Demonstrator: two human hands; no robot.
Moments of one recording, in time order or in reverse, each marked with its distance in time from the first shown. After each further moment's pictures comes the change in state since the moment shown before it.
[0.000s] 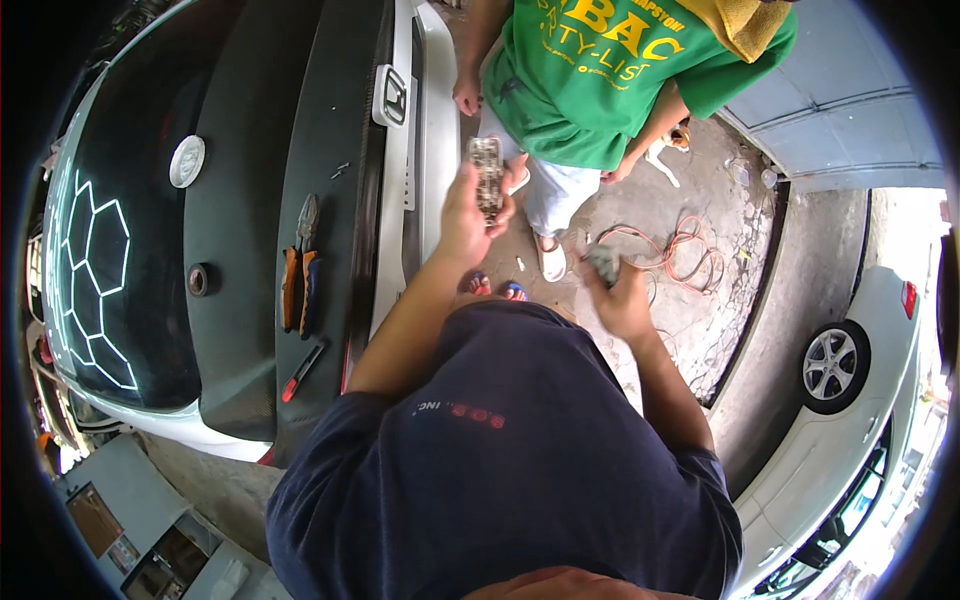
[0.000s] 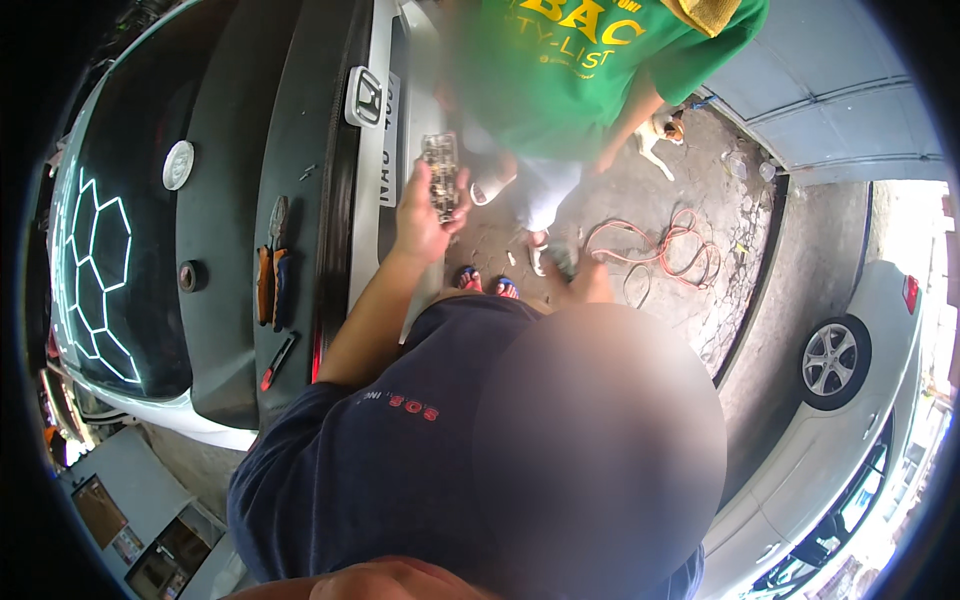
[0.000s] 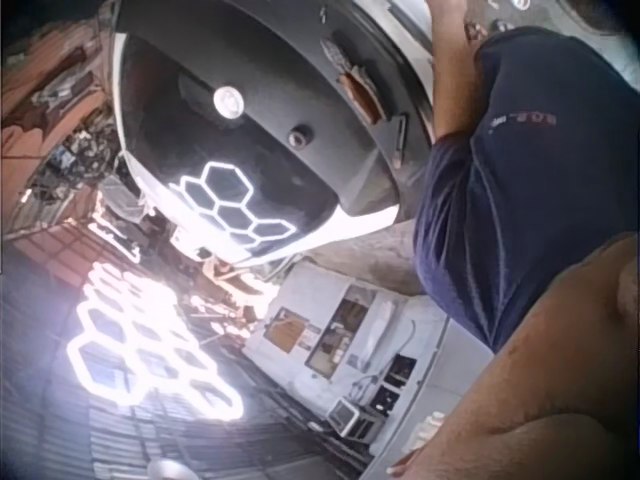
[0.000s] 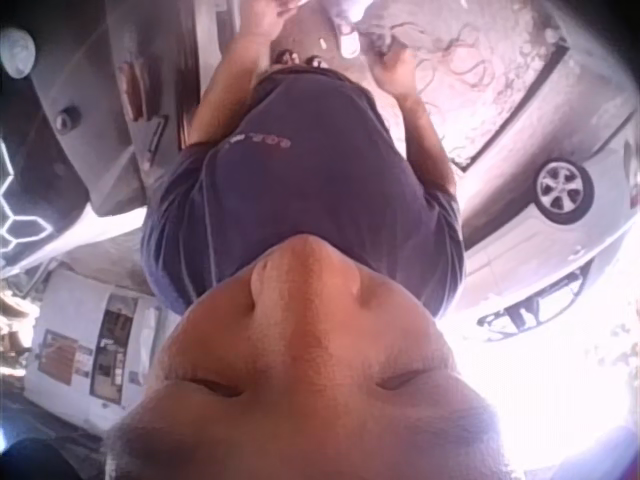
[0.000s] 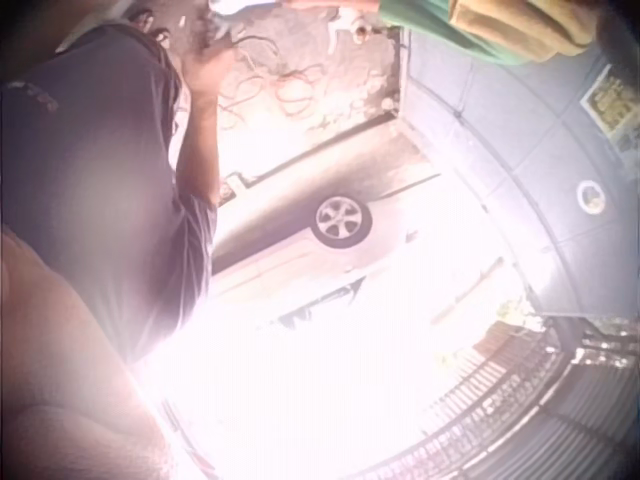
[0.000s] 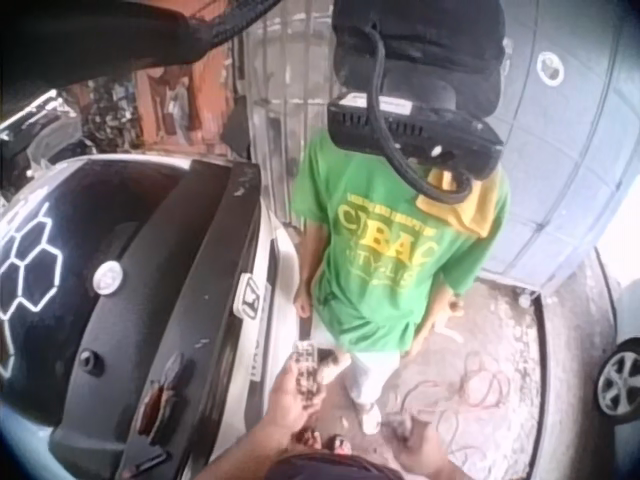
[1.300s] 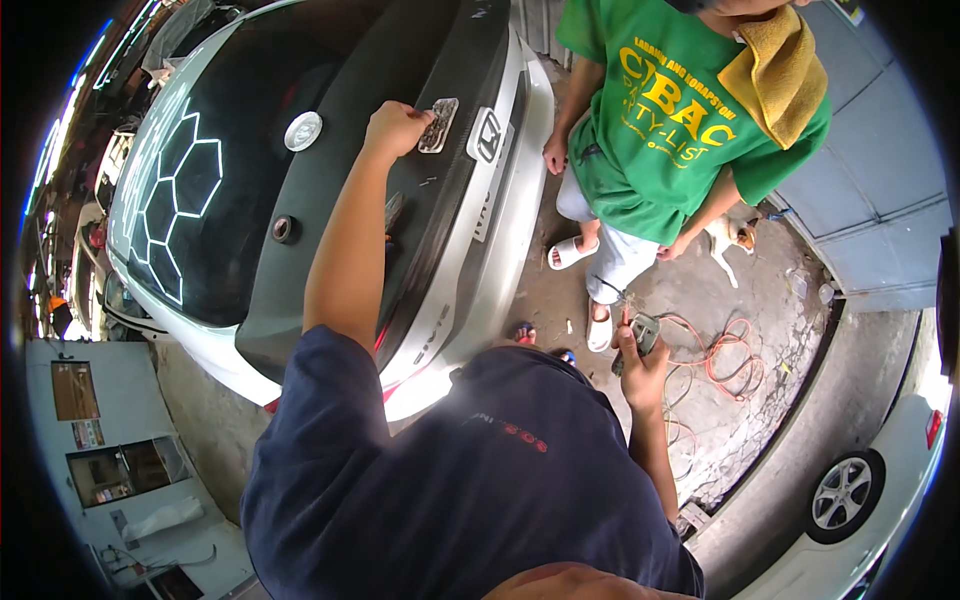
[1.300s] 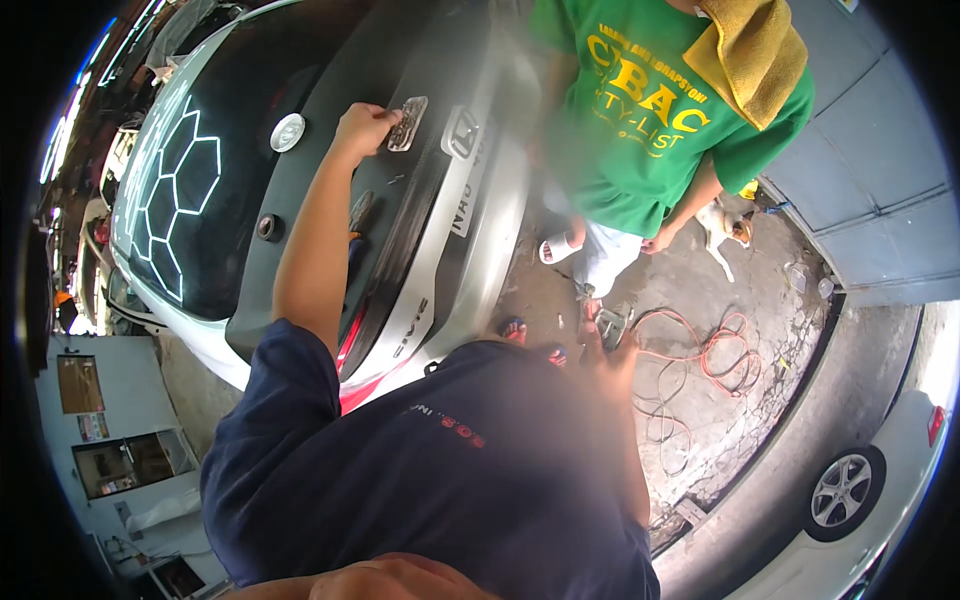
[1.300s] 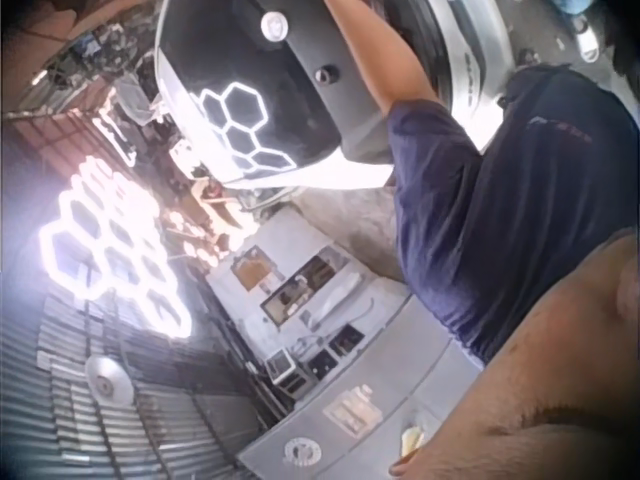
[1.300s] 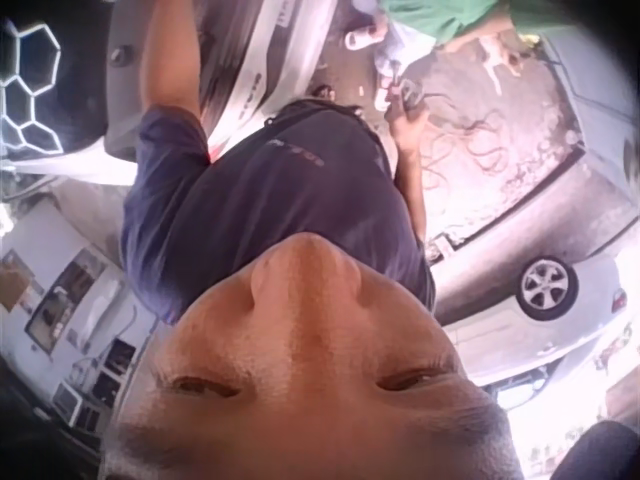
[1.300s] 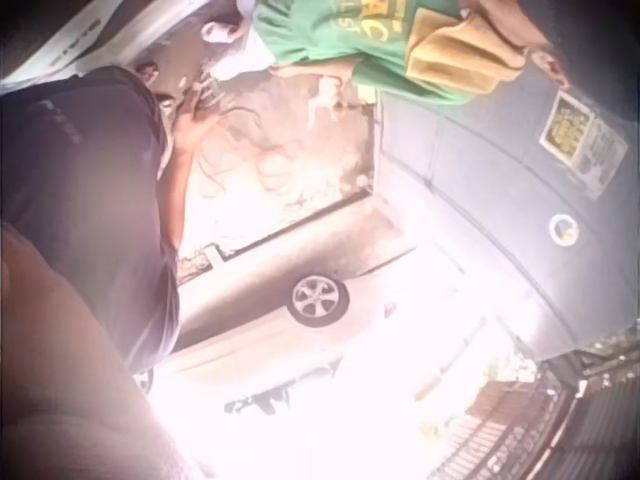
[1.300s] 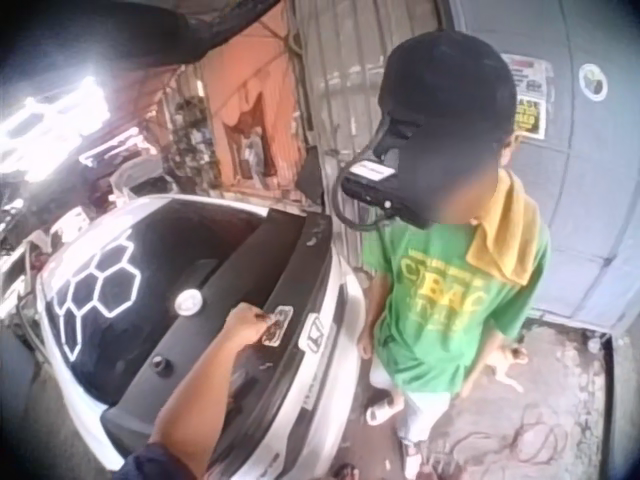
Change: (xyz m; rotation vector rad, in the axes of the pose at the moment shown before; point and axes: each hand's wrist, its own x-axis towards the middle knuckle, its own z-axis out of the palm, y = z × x) left_hand 0.038 0.242 -0.039 1.404 0.858 -0.110; right_hand -0.021 0.018 0.000 0.299 0.123 0.149
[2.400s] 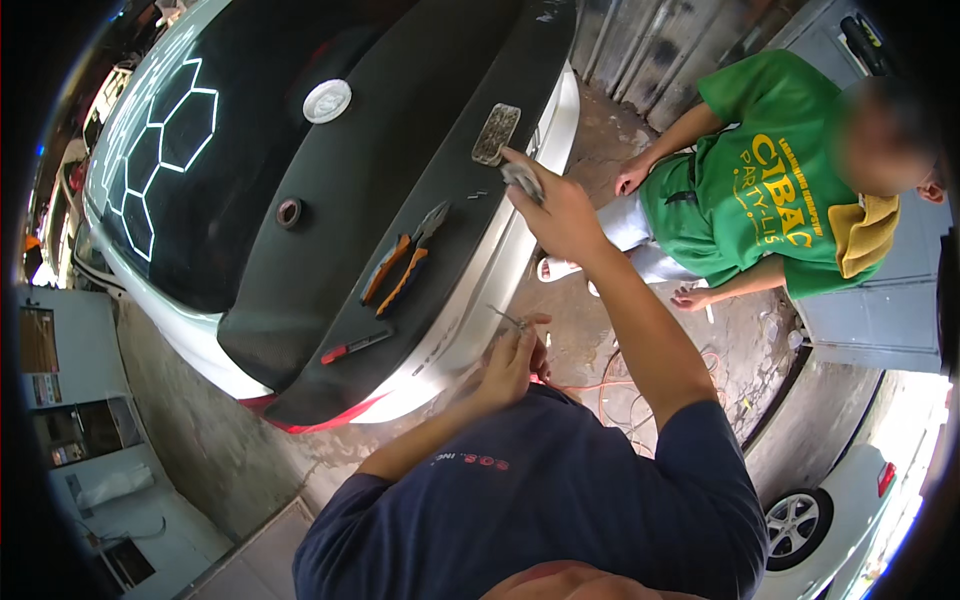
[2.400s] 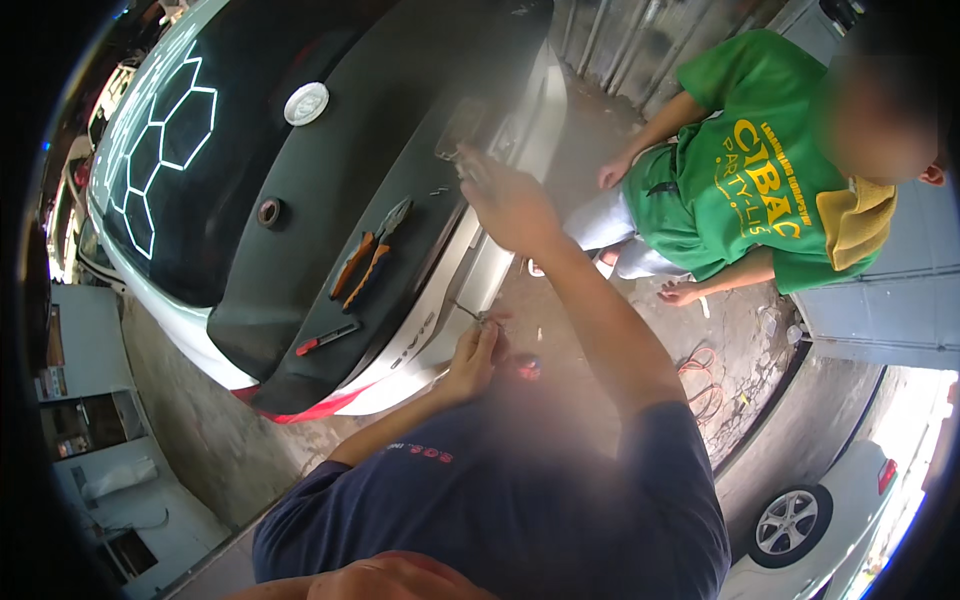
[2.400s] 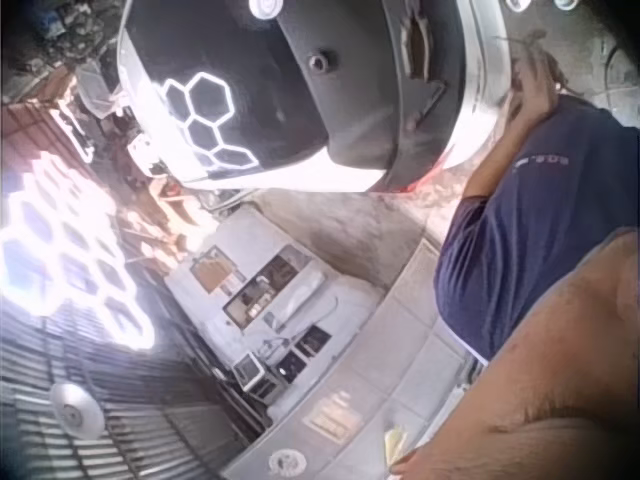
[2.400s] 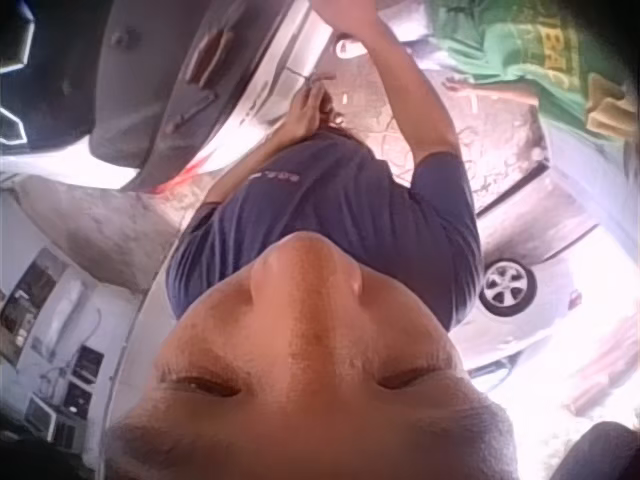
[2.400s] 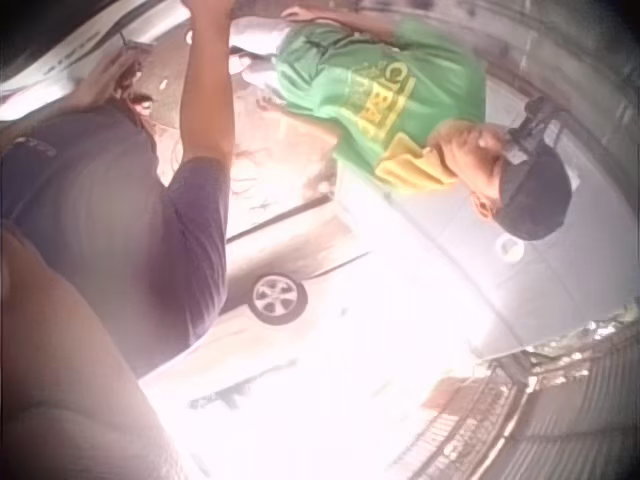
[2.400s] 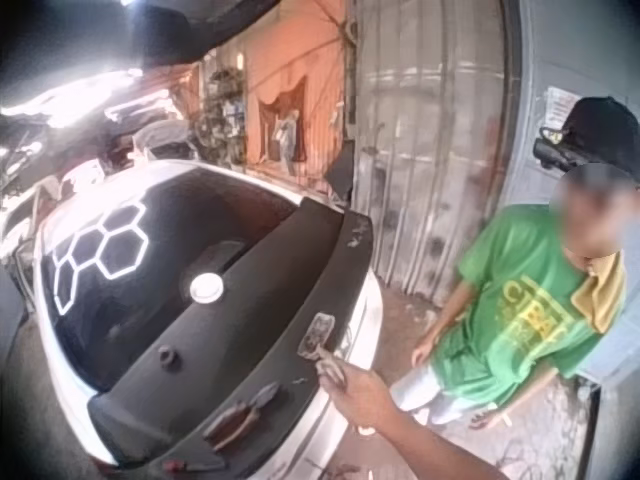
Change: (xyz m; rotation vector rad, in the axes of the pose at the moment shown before) left_hand -0.256 -0.116 0.148 -1.092 -0.449 -0.029; right_hand 0.184 -0.116 0.225 -0.424 -0.511 -0.565
